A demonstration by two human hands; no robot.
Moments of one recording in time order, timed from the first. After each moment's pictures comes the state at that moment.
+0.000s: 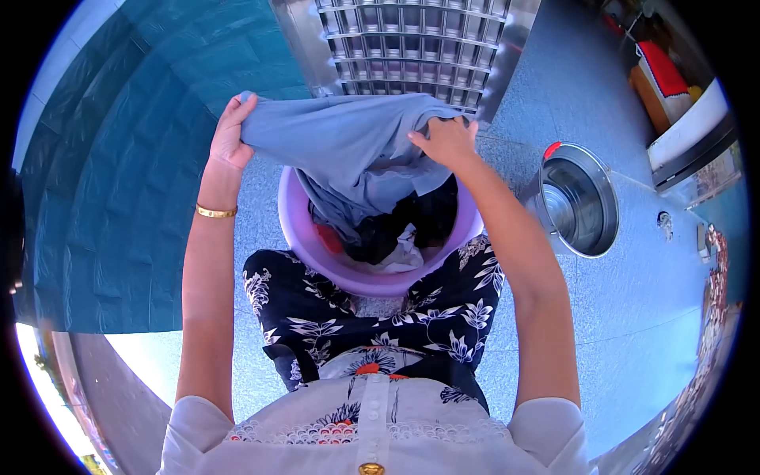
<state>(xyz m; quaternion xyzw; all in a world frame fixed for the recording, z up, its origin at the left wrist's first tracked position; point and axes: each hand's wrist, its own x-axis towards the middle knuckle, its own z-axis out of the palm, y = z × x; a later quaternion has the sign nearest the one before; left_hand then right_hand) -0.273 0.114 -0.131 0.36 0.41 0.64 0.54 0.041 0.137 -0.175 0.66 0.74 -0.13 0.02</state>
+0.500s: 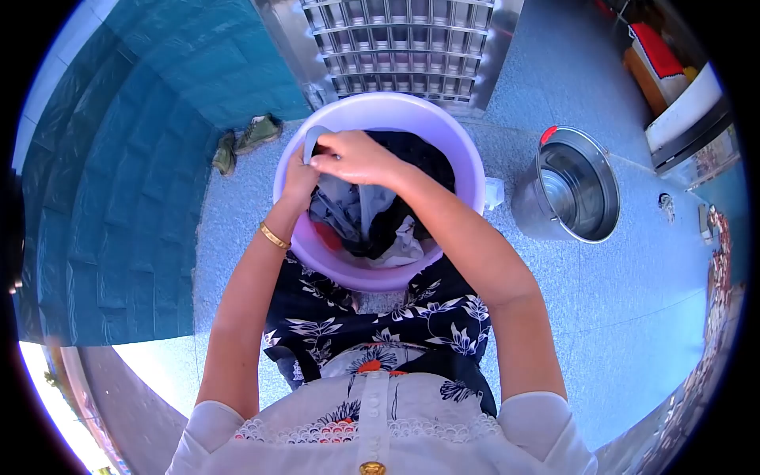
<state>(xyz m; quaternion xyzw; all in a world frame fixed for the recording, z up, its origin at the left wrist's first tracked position) -0.190 0.085 -0.232 0.55 0.57 0.46 0.41 -0.042 0.104 -0.187 0.28 0.81 -0.40 -0.34</state>
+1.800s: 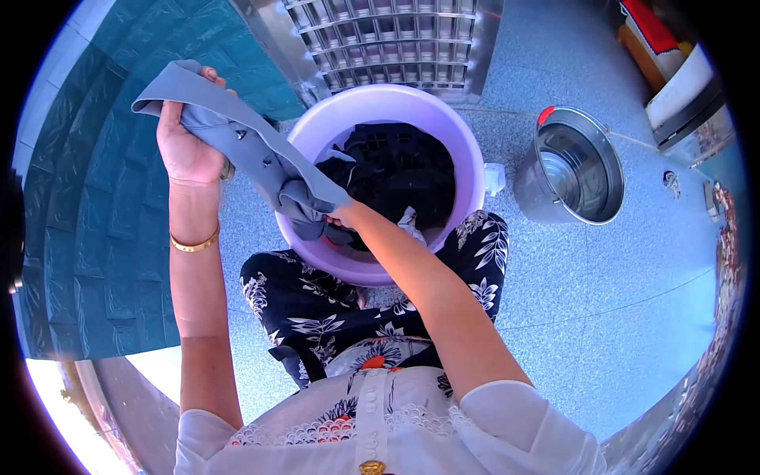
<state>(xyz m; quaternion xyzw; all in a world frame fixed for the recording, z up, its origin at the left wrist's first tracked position) -0.208 0.069 -0.057 0.42 0.16 0.66 0.60 -0.096 0.072 -0.316 0.58 0.52 -0.59 -0.24</state>
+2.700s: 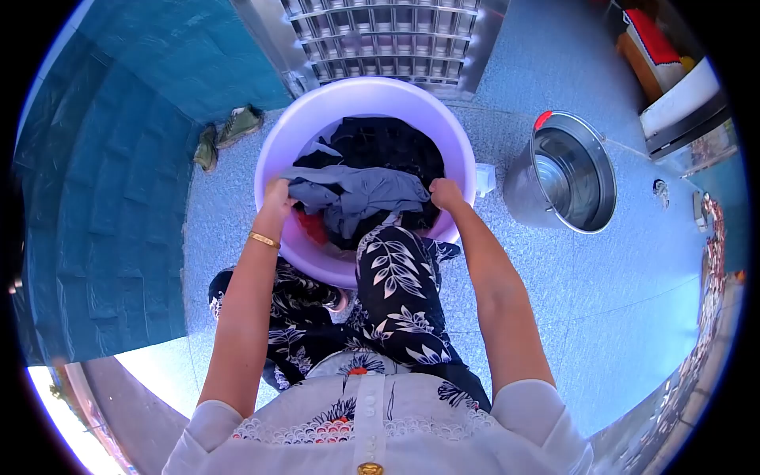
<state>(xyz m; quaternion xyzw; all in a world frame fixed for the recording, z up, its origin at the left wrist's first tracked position) -0.225 0.101 -0.328 0.21 0.63 0.49 0.56 0.126 0.114 -0.436 0.67 0.70 -0.25 -0.08</state>
